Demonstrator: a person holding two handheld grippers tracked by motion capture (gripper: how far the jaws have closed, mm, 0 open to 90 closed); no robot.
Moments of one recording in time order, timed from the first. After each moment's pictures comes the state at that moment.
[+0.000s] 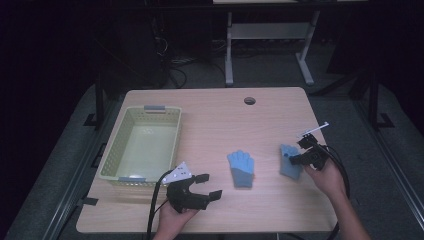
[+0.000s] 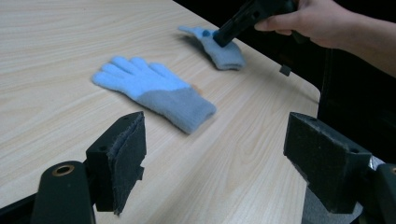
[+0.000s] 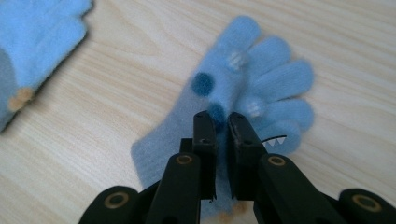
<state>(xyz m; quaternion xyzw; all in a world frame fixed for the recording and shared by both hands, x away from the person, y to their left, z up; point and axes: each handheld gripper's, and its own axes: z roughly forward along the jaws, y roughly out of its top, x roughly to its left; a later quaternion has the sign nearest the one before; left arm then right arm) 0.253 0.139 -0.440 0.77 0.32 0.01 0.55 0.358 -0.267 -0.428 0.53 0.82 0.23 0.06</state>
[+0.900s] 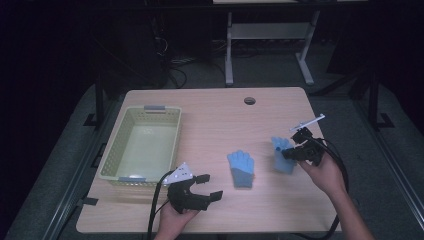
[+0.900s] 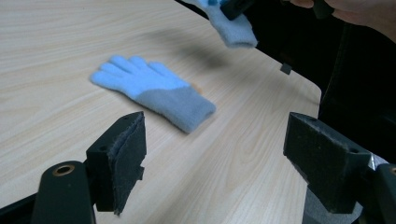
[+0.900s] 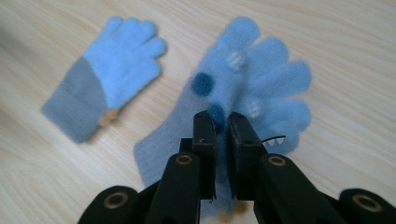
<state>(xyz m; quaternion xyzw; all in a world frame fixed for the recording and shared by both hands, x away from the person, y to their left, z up) 0.252 0.137 -0.440 0.77 0.32 0.01 0.55 0.346 -0.236 -0.380 0.47 0.84 0.26 0.08</state>
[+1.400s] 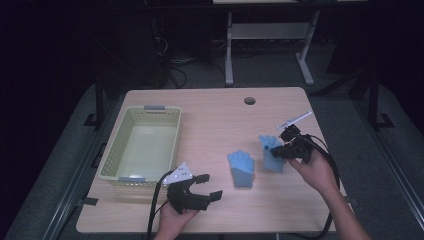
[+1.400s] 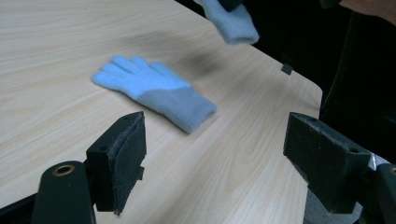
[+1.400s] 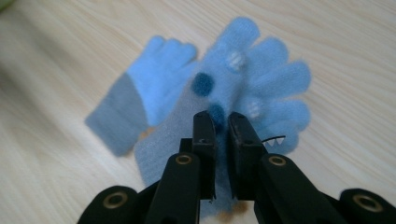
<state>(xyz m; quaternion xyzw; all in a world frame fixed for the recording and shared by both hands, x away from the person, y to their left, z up) 0.252 0.137 -0.441 0.77 0.32 0.01 0.55 0.345 -0.203 -0.363 0.43 0.86 0.26 0.08</state>
